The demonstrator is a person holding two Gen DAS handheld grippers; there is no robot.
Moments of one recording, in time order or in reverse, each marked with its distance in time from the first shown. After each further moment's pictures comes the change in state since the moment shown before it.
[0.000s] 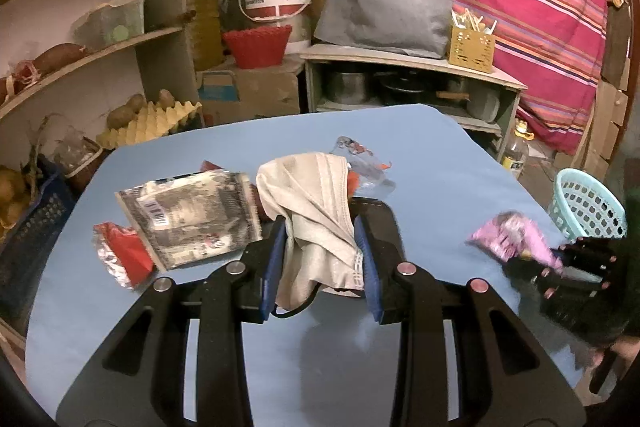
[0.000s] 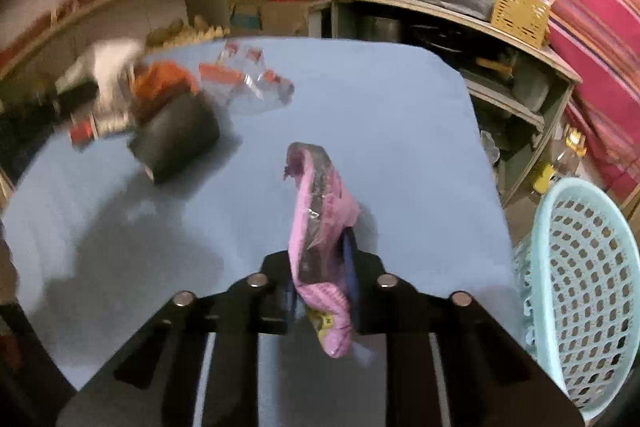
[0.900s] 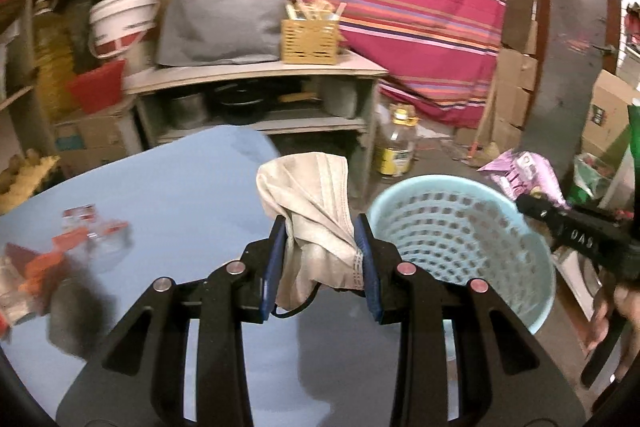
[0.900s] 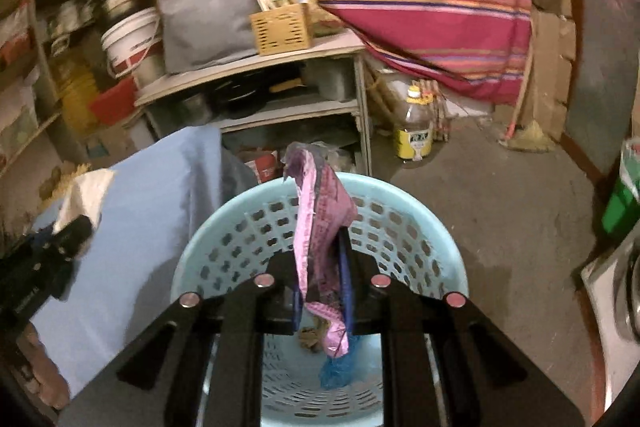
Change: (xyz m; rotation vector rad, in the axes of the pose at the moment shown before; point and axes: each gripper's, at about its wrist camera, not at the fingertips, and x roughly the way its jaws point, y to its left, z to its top) left arm 0.023 -0.254 0.028 0.181 -0.013 -0.346; right arm -0.115 -0.244 -0.046 0.475 -0.176 -0.302
